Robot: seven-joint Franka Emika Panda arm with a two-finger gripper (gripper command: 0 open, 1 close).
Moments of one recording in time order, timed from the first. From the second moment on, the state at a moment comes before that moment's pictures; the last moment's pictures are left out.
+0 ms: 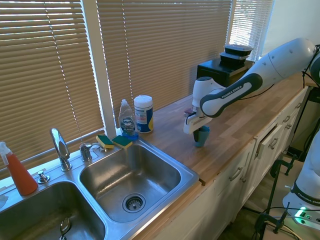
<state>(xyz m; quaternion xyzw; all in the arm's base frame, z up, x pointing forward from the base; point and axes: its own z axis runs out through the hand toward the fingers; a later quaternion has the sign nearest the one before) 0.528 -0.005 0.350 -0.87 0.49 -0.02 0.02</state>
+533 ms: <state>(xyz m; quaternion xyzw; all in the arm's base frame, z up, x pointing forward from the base) 0.505 0.054 0.429 -0.87 0.48 -0.09 0.05</state>
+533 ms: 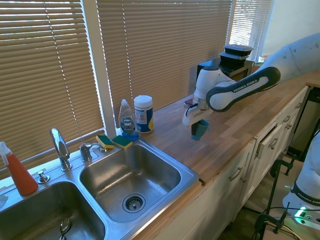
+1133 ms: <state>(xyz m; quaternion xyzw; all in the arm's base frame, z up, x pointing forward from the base) 0.553 0.197 0.472 -0.89 0.43 -0.13 0.01</state>
